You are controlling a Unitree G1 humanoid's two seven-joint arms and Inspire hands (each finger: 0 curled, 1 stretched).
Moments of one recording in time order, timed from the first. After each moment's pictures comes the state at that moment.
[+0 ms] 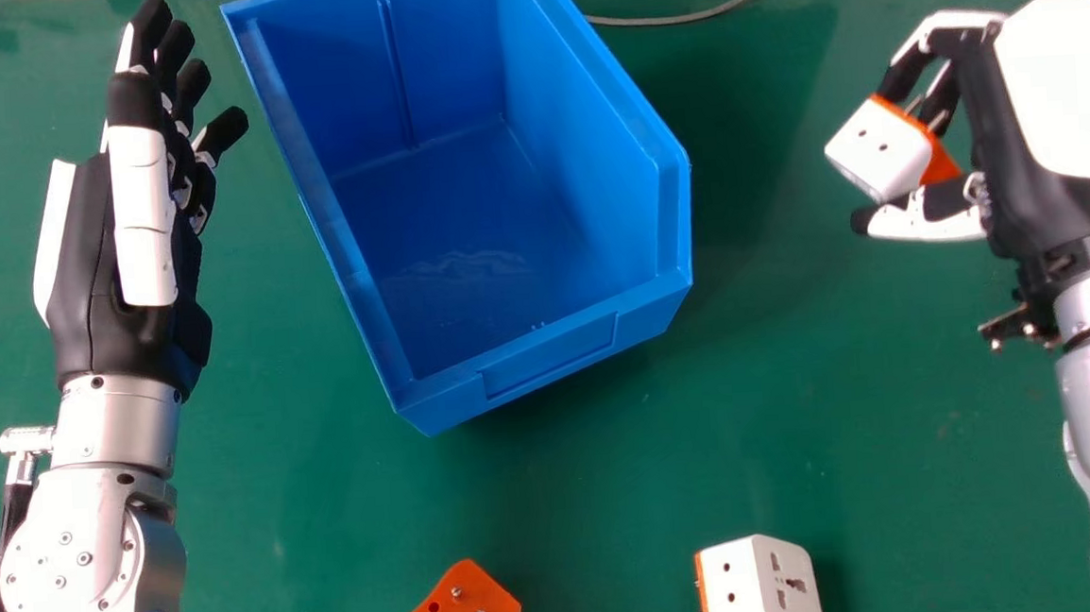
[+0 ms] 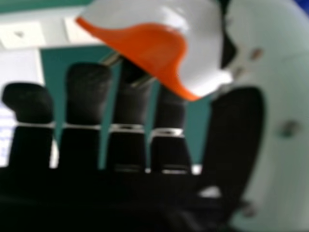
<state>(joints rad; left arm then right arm) -0.08 0.20 0.25 -0.01 -0.21 -0.17 -0.20 -0.13 -0.41 0.03 -0.28 -0.94 0.14 -0.04</state>
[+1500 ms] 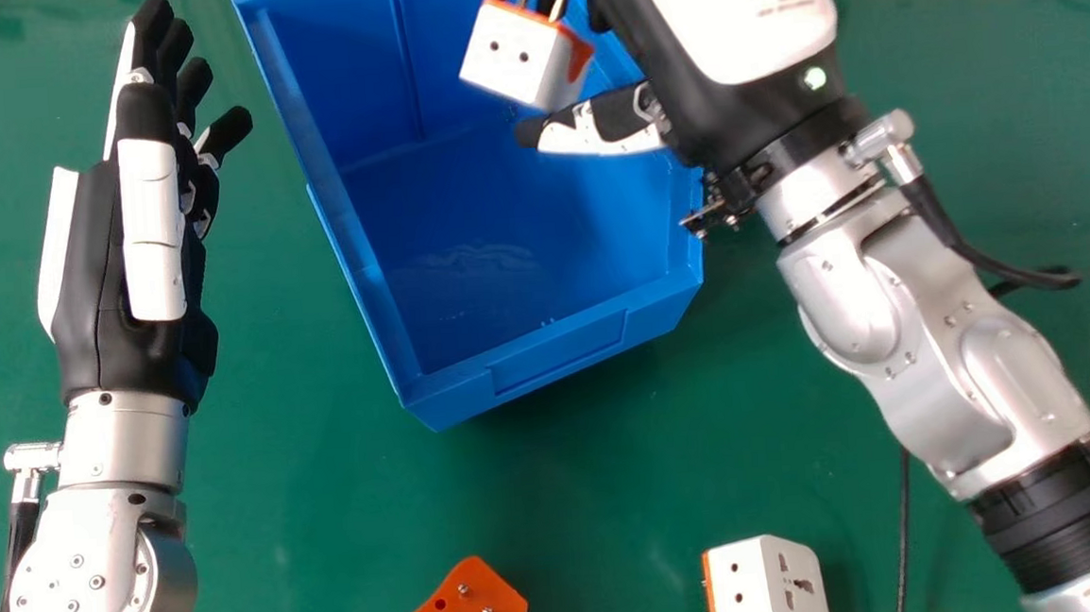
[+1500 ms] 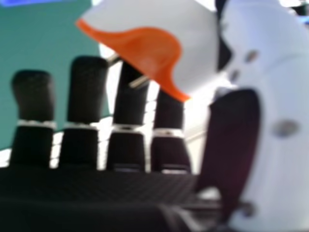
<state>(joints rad) -0.04 0.18 0.24 -0.07 -0.20 -0.20 -0.19 -0.58 -0.28 0.35 0.20 -0.88 -0.26 -0.29</state>
